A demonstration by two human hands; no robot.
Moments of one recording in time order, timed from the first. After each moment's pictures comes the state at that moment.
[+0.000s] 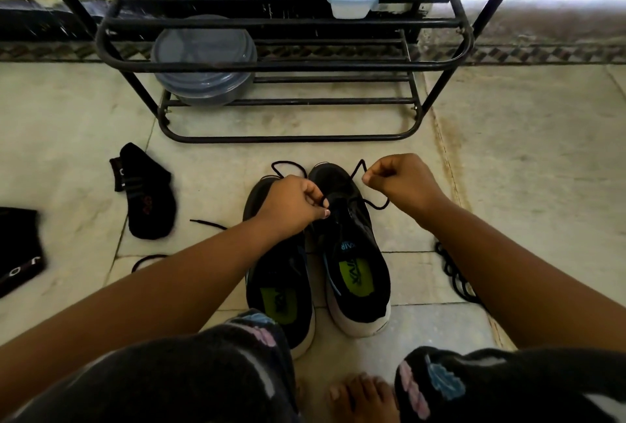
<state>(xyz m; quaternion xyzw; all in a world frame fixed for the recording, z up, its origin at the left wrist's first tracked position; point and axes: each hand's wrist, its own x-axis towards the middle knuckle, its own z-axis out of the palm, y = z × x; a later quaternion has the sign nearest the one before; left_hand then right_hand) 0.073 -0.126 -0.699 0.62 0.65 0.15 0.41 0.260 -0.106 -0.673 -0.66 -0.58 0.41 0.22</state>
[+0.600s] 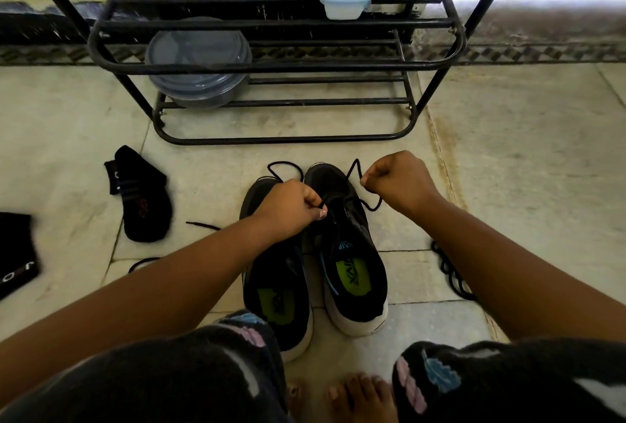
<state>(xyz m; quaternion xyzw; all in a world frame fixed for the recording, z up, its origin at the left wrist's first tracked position) 0.071 -0.123 -0.703 0.65 0.62 0.10 0.42 0.259 -0.103 -0.672 -0.69 -0.61 0.35 0.17</state>
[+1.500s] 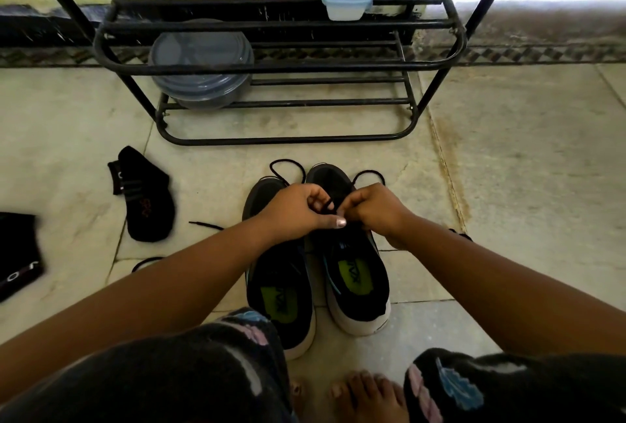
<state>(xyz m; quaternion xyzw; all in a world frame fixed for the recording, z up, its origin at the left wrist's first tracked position) 0.070 -0.128 -0.706 0.64 0.58 0.13 0.48 0.238 -0.124 -0.698 -0.64 -0.53 0.54 0.13</state>
